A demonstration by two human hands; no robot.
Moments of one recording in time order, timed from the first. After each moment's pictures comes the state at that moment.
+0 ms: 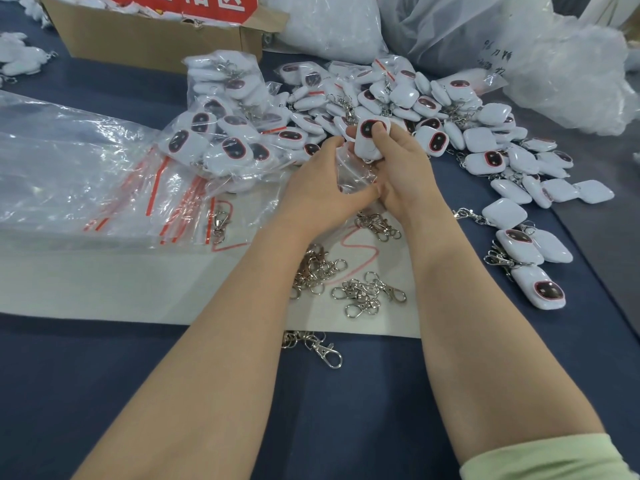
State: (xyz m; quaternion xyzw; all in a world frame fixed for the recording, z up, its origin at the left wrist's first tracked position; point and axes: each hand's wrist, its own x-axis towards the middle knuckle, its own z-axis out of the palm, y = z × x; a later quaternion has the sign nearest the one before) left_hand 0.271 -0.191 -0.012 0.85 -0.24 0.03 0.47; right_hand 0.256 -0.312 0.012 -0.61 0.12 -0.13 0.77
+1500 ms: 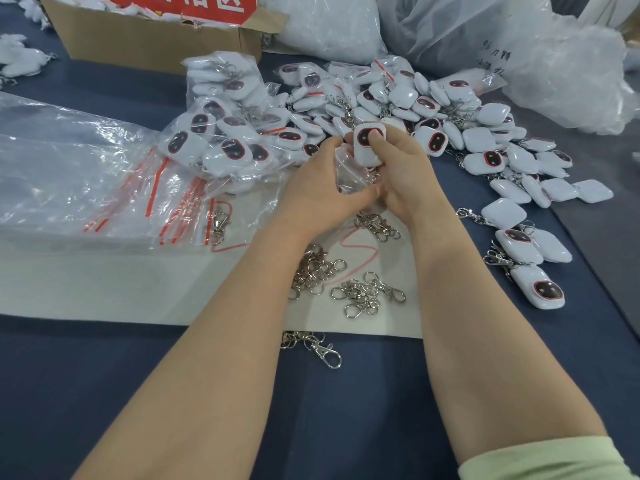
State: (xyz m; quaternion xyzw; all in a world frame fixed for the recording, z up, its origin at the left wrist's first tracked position) left_hand 0.269 -0.190 -0.010 0.86 -0.24 0.04 0.45; right_hand 0.258 -0.322 0.006 -0.64 0.10 -0.11 0.76
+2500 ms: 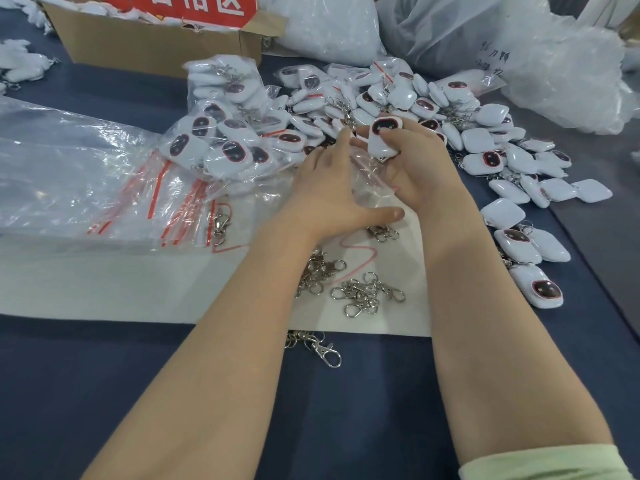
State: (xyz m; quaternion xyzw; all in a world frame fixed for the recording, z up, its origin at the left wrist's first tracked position) left_hand 0.256 -0.192 0.008 0.90 -0.27 -0.03 0.33; right_hand 0.252 -0.322 0.034 -0.52 0.13 -0.10 0.84
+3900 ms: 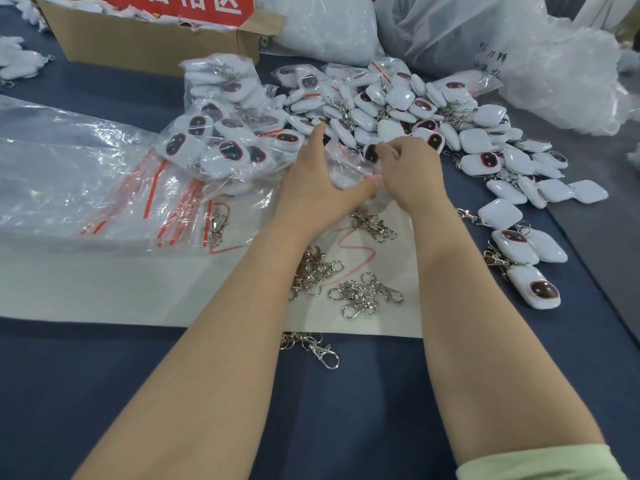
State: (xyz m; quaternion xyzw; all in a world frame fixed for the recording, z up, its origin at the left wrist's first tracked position) left_hand 0.260 -0.190 -0.001 0.85 -0.20 0.02 0.49; right_hand 0.251 -0.333 0.020 -0.93 0.19 -0.14 0.29
